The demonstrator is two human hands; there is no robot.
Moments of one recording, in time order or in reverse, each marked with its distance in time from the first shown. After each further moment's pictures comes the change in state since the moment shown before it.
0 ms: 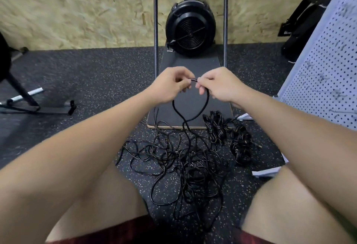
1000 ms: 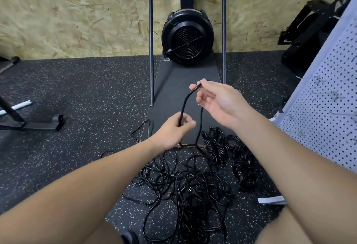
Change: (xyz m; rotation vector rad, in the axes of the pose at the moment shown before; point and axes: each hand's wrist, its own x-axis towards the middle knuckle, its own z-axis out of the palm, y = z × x) left_hand 0.017 -0.091 0.083 -0.362 -0.014 -0.313; right_hand 0.055 0.020 0.009 1.189 0.021 0.193
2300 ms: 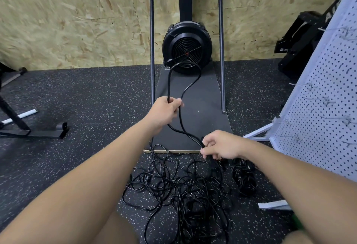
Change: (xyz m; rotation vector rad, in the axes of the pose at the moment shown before) left_hand 0.017 0.077 -0.036 -0.037 0.184 -0.052; right_hand -0.032 0.055 -0.077 -1.264 -0.343 0.293
